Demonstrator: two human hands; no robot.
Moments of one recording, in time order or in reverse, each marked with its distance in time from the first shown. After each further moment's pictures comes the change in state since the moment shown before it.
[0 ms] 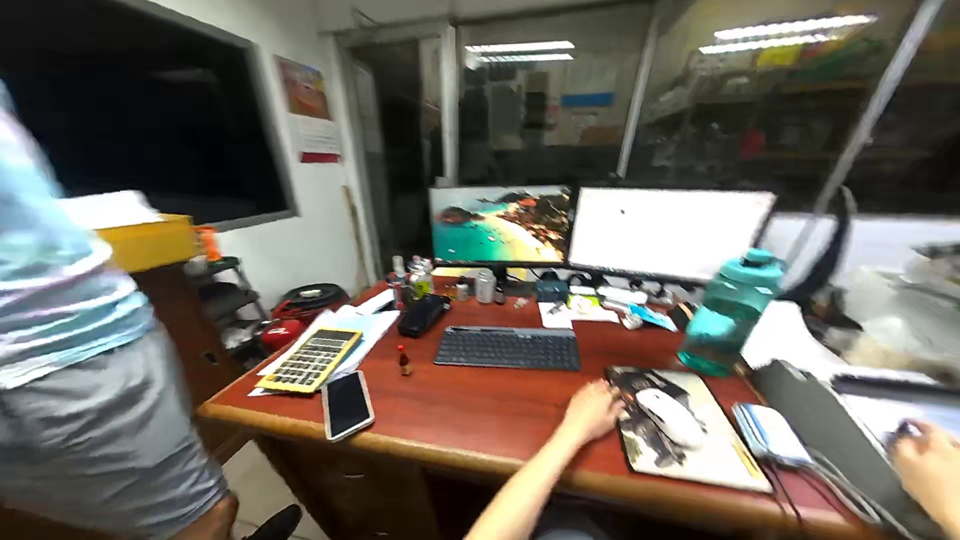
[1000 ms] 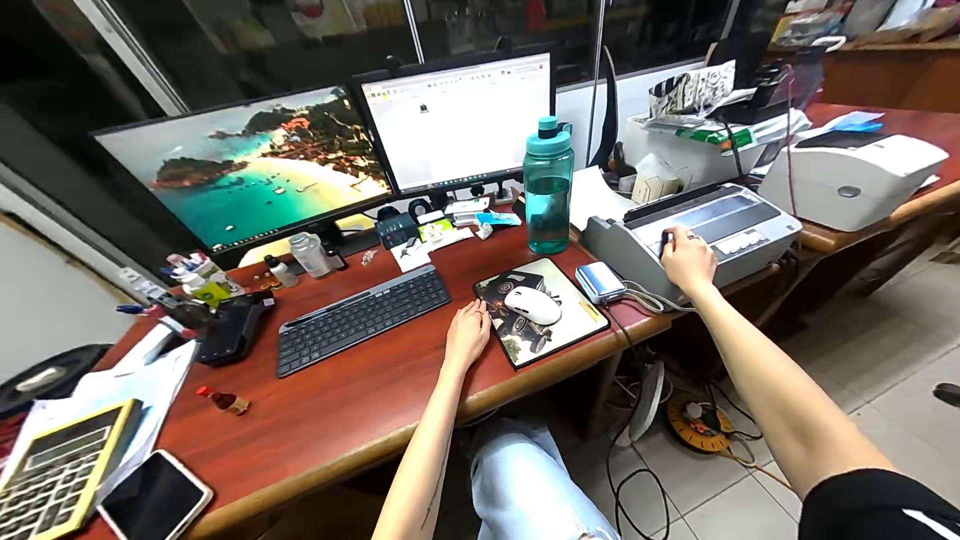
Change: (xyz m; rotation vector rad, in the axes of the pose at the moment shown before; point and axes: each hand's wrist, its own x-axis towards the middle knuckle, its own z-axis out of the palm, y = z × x) left_hand 0.003 -0.007 -0.006 -0.002 -0.047 -0.006; right_hand 0.013 0.000 0.010 -0.006 0.068 0.075
